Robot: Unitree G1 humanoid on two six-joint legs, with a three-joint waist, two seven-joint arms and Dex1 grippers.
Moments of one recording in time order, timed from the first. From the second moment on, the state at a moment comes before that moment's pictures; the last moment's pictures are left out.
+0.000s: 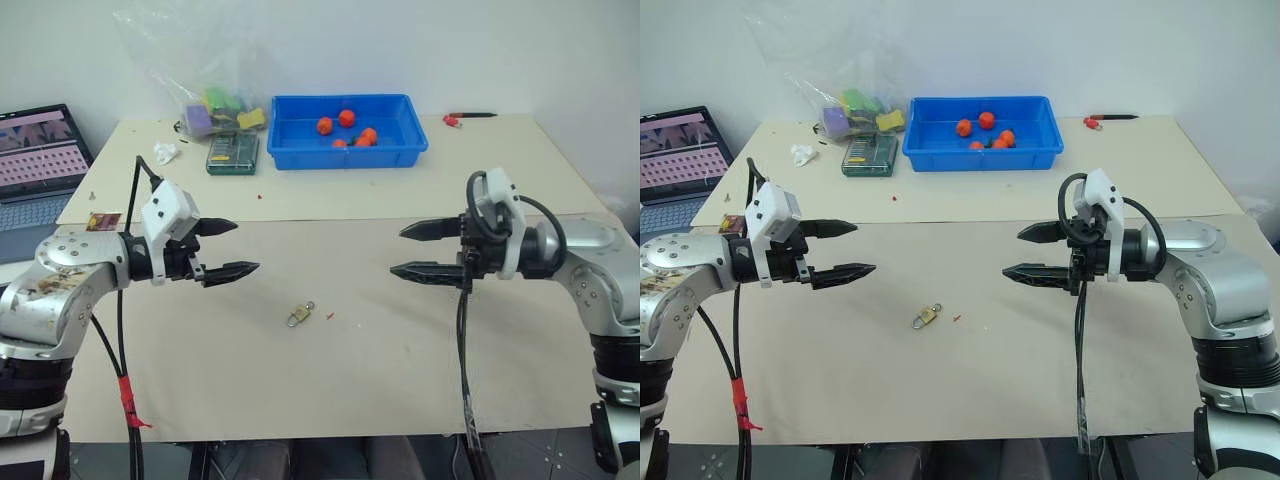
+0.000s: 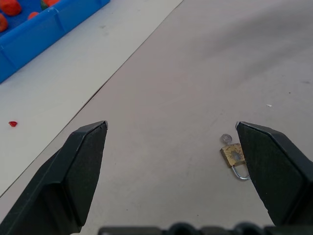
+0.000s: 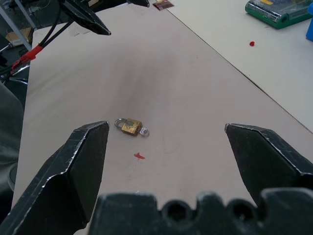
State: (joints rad) left arm -0.43 0.90 0.11 -0.25 -0.53 0.65 -0.99; right arm -0.58 -0.82 -0.04 -0.19 0.61 0.76 1.16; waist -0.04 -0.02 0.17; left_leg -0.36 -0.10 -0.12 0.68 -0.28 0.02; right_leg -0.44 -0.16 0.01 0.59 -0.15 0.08
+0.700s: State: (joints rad) left arm -0.25 0.62 -0.10 -0.41 -0.51 0.82 -0.71; right arm -0.48 -0.81 -0.02 -0.20 0.53 0.72 1.02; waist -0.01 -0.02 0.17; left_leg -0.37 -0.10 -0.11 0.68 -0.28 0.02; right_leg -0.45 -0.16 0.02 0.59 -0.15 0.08
